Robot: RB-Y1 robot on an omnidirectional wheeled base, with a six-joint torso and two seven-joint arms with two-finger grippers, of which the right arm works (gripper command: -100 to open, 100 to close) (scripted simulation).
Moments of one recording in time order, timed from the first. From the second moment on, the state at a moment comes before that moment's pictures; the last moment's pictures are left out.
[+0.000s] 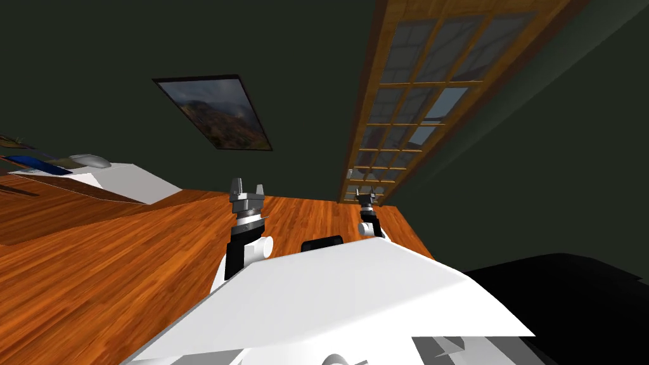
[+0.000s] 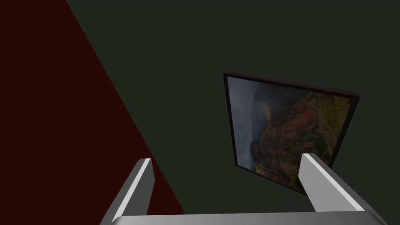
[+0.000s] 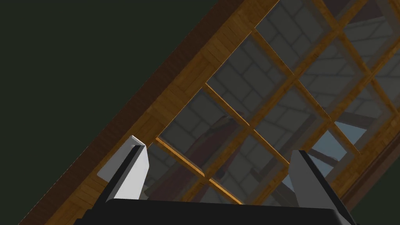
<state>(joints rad) 0.29 -0.16 -0.01 -1.55 -0.37 -0.72 -0.59</state>
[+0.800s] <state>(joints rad) 0.24 -0.19 -0.02 -1.34 -0.50 -0.77 -0.76</state>
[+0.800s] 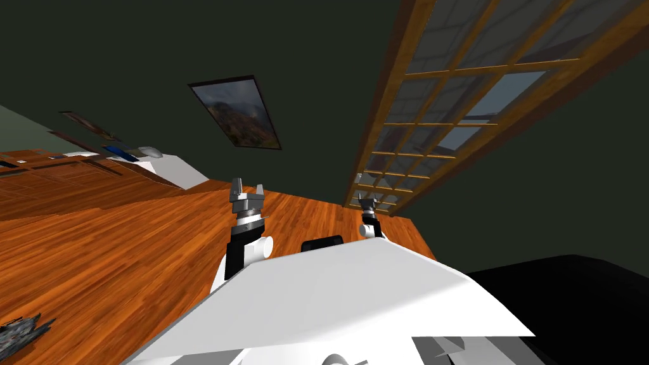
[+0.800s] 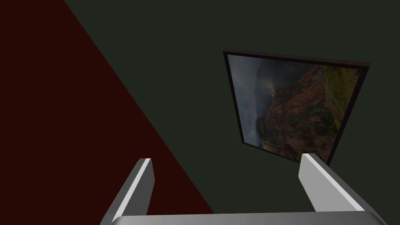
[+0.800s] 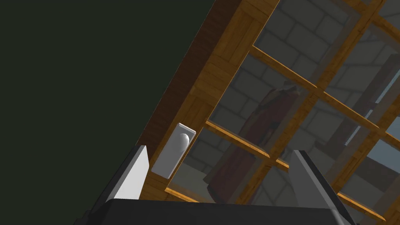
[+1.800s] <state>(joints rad) 0.18 -0.23 -0.04 -1.08 -0.67 -0.83 -0.99</state>
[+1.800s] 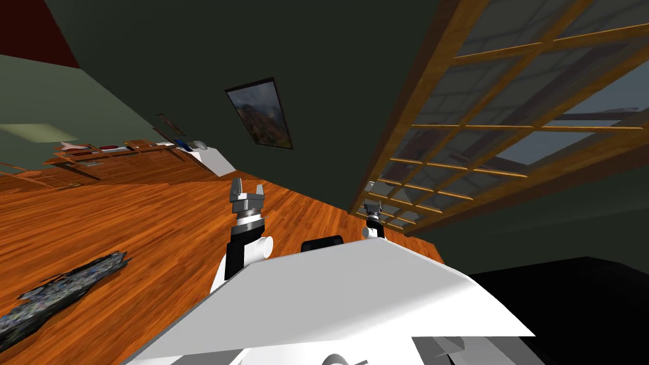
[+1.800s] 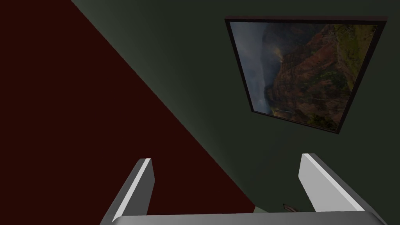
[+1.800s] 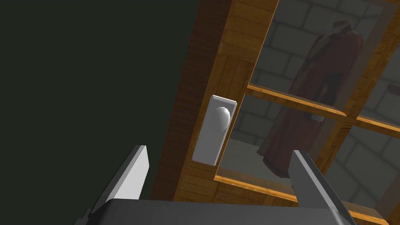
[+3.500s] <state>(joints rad) 0.11 -0.28 -0.06 -0.75 -0.88 -0.92 -1.28</state>
